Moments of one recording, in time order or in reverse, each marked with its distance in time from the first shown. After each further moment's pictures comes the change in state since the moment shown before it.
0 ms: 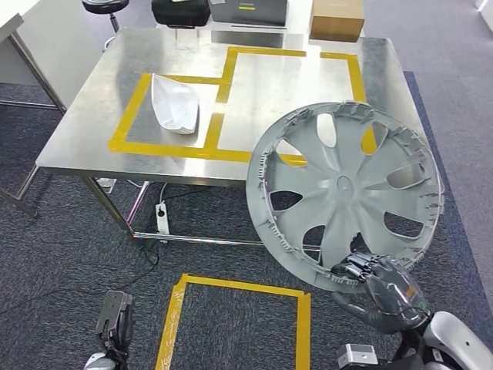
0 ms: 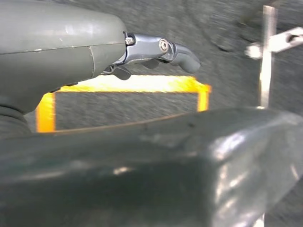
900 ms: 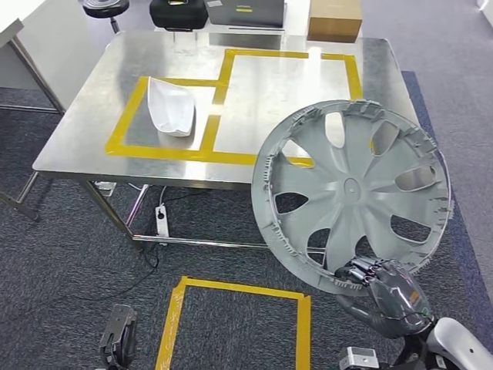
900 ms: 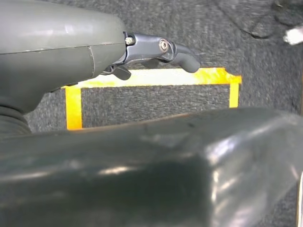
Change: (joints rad) left arm 0.037 0.016 -0.017 0.047 -0.013 0.007 0.042; right arm 0.043 -0.002 -0.019 -0.019 0.021 -0.013 0.016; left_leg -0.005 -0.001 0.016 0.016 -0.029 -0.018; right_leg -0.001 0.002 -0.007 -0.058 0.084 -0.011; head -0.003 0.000
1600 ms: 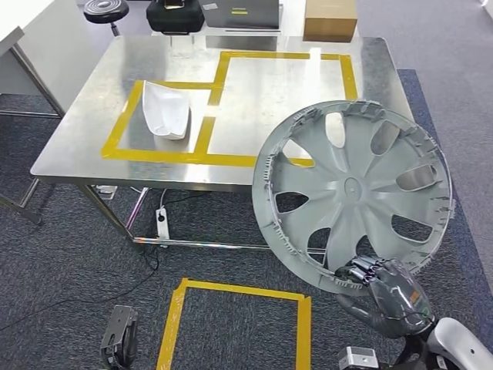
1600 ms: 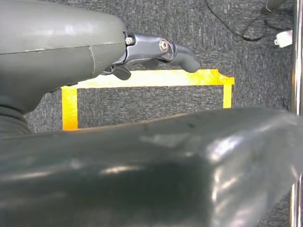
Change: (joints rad) left arm 0.000 -0.004 0.000 0.004 0.010 0.018 -0.019; right arm 0.010 -0.004 -0.002 -0.014 0.014 0.001 0.018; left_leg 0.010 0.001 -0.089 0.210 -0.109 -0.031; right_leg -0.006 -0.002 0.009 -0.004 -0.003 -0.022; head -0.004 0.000
